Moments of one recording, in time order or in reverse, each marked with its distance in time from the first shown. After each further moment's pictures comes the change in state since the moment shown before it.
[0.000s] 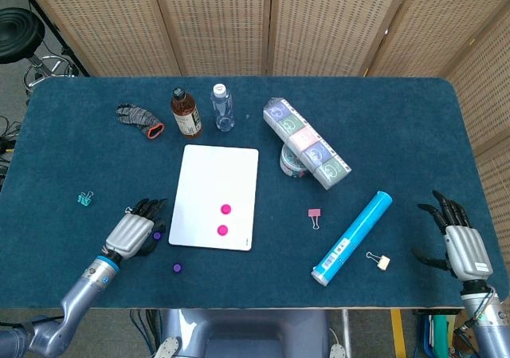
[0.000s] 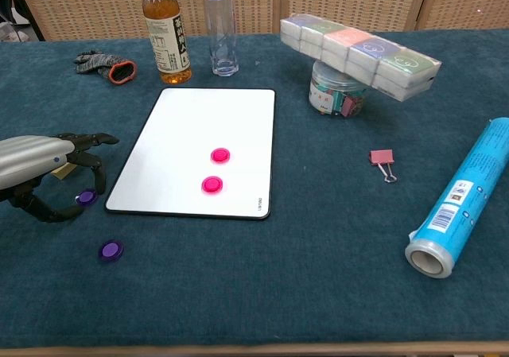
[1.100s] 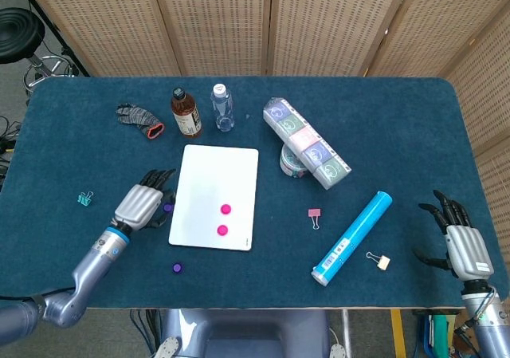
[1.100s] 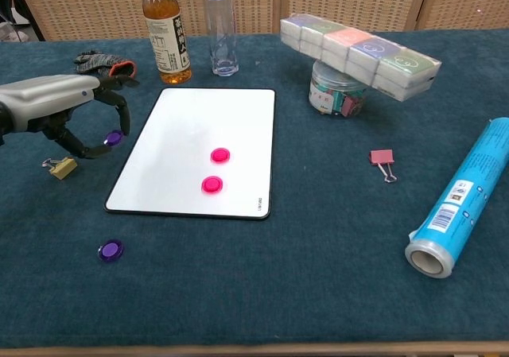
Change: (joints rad) left arm -0.123 0.020 -0.167 -0.010 -0.094 -0.092 0.006; right arm 0.000 0.000 0.002 0.002 0.004 -0.001 -0.004
